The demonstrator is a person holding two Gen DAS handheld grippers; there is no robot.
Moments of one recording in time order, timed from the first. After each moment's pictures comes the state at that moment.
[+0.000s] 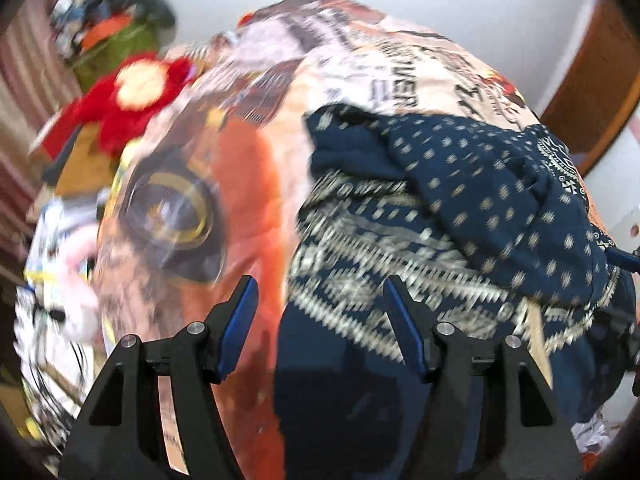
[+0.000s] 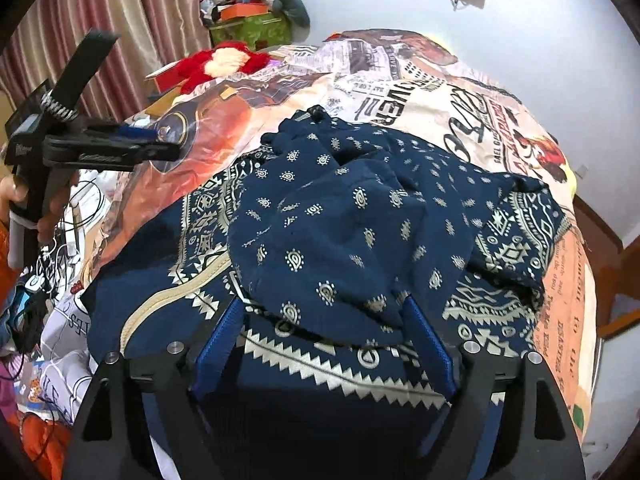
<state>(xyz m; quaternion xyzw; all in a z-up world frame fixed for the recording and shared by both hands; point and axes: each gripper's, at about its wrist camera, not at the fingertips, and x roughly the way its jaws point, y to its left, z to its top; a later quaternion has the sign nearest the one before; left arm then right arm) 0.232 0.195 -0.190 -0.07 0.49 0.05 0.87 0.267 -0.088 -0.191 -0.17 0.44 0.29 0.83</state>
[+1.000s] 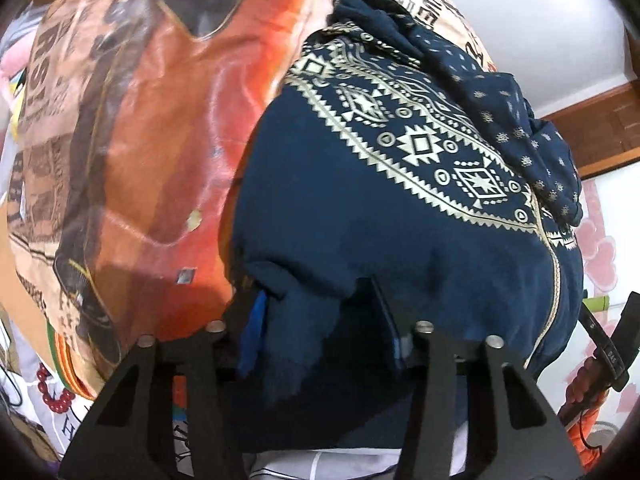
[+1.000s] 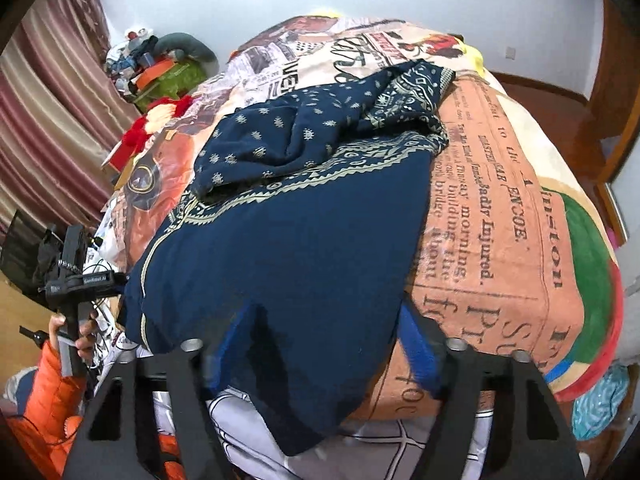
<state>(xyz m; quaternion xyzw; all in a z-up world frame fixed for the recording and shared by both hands) 0.151 0.217 -0.285 -0.29 0.56 -0.04 0.78 0.187 -0.201 -0.197 0.01 0.48 0.19 0.86</state>
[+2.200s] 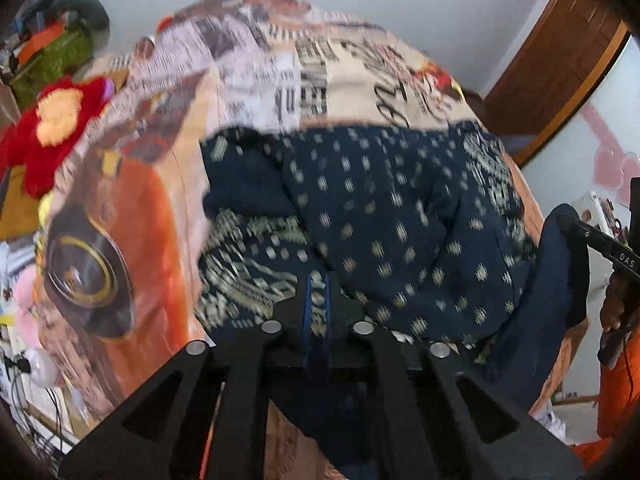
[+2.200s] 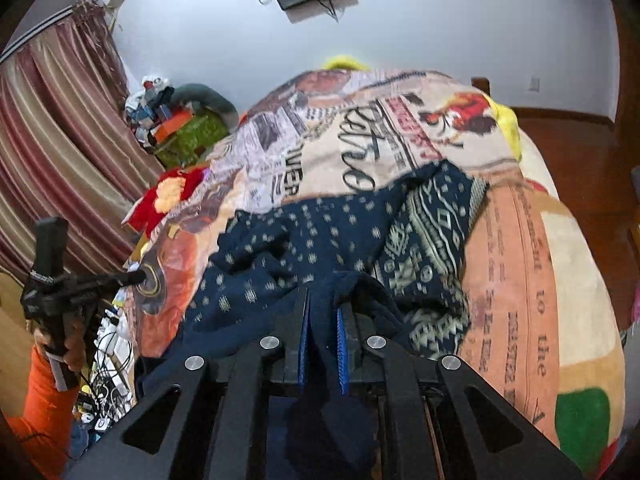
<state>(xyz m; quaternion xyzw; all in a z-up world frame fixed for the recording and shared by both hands) 0.292 0.132 -0.159 -0.08 0.52 -0.08 0.85 0.349 -0.207 -0.159 0.07 0.44 0.24 0.86</state>
